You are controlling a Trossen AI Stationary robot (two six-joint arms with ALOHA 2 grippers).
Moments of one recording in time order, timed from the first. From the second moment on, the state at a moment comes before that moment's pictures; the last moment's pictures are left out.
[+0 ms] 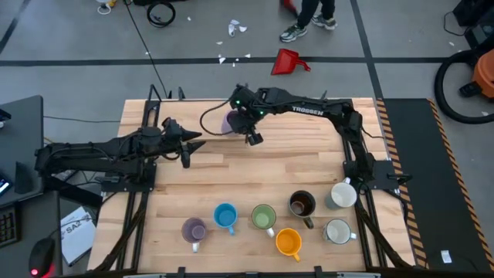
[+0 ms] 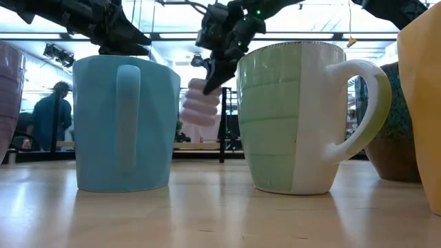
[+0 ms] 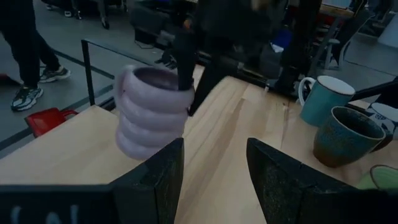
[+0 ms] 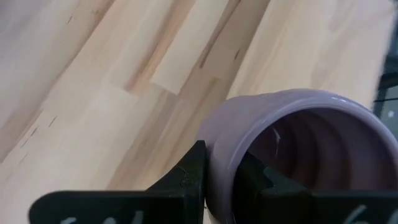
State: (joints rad) left arm 0.12 0.67 0.51 -0.09 -0.27 -0.27; right arm -0.33 2.08 1.96 -0.89 -0.22 -0.78
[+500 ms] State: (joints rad) left arm 0.12 0.67 0.51 -0.07 -0.24 -0.28; right arm -0.30 2.08 1.98 -0.83 -0.17 -0.82
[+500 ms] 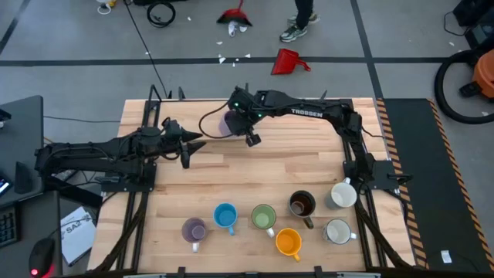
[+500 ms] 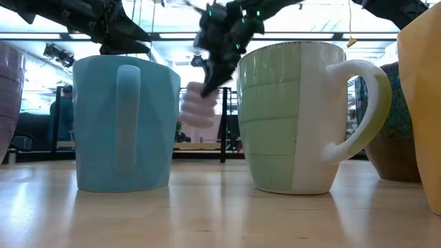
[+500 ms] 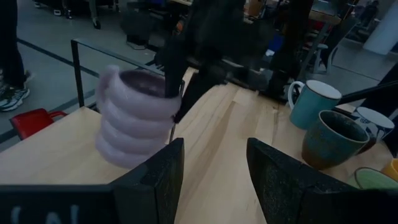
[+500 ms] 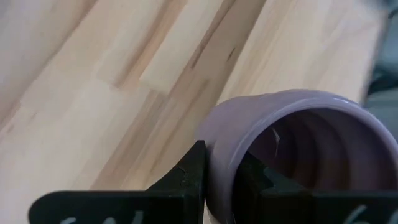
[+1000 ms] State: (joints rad) left arm 0.12 0.67 0.51 -0.07 -0.24 -0.22; right arm -0.28 2.08 2.26 -0.86 -0.11 -0.75
